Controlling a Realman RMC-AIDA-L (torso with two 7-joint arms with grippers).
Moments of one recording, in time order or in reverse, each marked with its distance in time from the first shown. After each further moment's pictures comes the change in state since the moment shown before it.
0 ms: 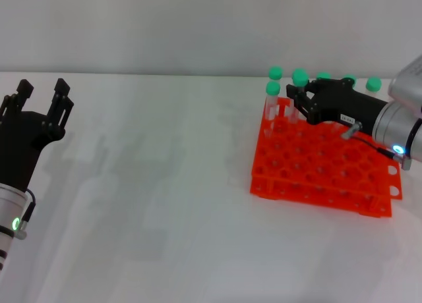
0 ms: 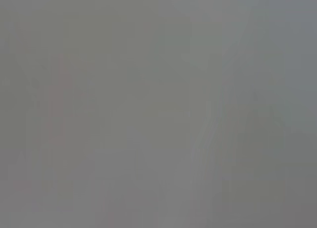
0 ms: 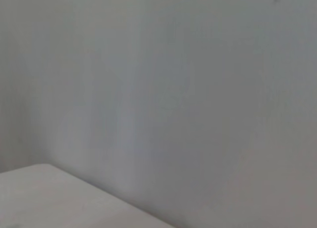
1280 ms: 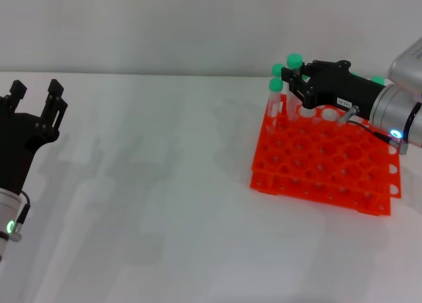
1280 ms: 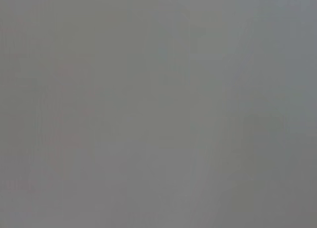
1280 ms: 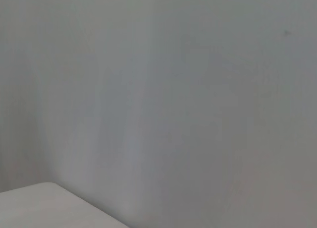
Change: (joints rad) left arm 0.017 0.000 0.000 0.011 0.000 0.017 0.001; right arm 0.010 0.000 0.039 -0.053 -0.050 -0.007 0.031
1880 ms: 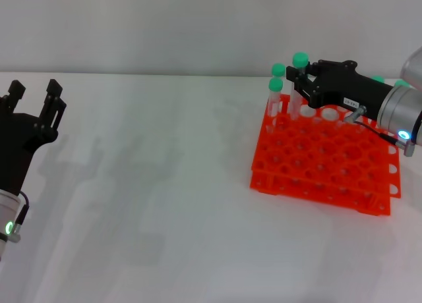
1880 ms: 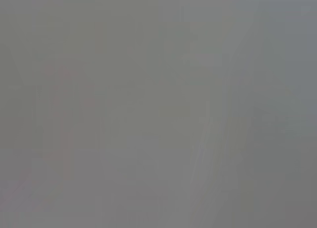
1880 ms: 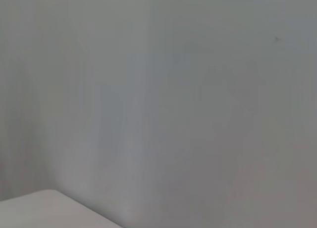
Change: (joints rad) left arm 0.003 0.000 0.000 0.000 0.000 0.008 0.000; right arm -0.041 -0.003 0.018 -0.054 -0.039 -0.021 0.055
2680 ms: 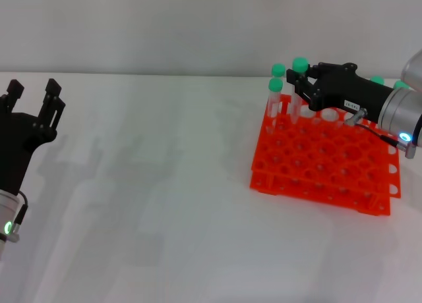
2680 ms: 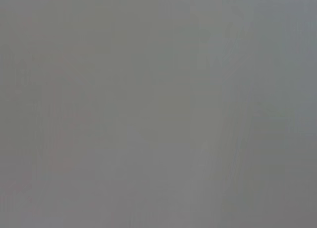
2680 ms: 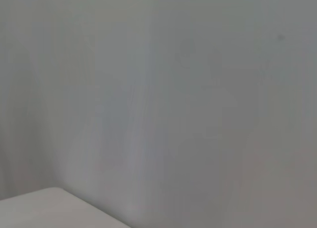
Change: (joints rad) left arm 0.002 -0.001 0.000 0.008 0.000 0.000 0.000; right arm -0.003 -0.002 0.003 0.003 -0.017 -0.005 0.006
